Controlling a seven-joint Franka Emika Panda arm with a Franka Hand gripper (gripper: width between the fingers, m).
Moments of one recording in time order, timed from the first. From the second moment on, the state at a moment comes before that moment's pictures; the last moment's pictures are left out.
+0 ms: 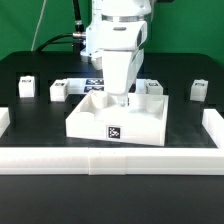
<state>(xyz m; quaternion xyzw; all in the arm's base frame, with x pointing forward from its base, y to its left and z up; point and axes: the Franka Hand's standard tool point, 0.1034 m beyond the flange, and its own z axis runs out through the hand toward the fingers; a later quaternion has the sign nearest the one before) 0.439 0.018 0.017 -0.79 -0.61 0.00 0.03</state>
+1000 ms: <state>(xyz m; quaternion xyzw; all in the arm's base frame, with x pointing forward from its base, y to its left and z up) 0.431 0.013 0.006 -0.80 -0.60 0.01 0.04</state>
